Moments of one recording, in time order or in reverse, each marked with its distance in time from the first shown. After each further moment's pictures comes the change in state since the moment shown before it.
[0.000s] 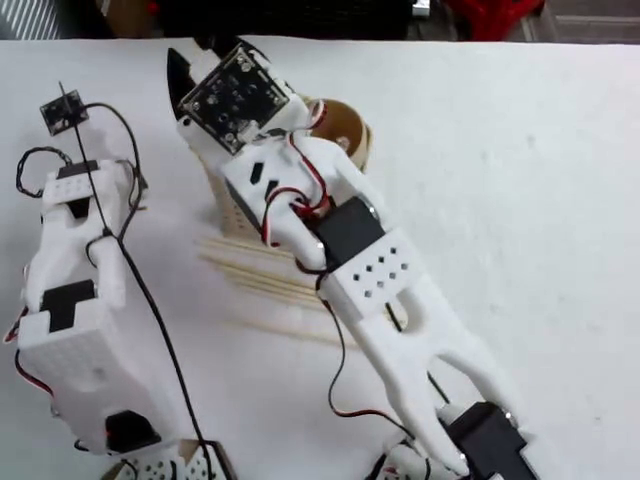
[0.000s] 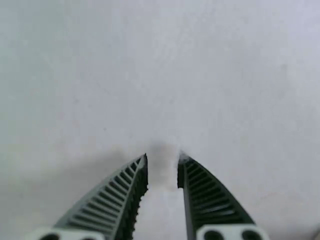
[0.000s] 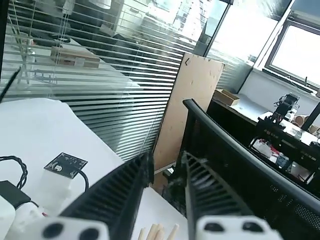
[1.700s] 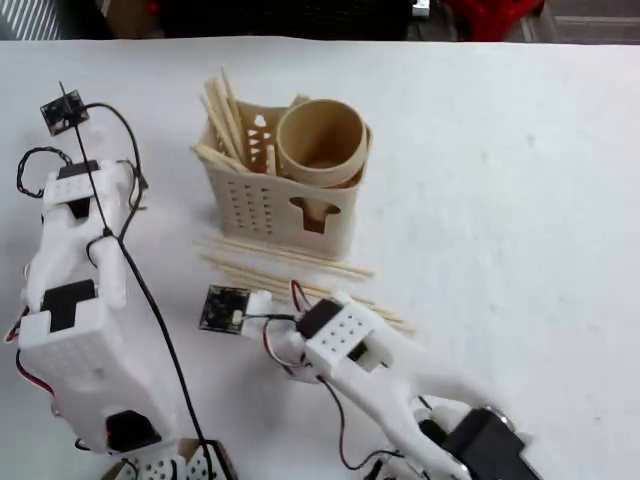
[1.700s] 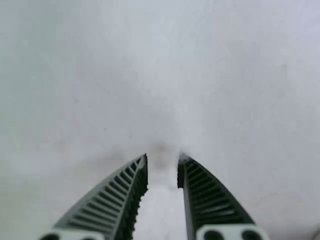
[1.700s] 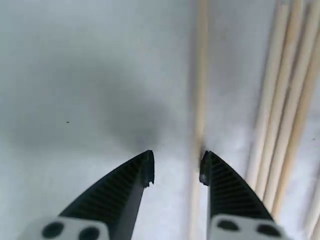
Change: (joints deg) left arm 0.0 0.0 0.0 0.0 0.0; right arm -8.2 0.2 52.0 29.5 13.6
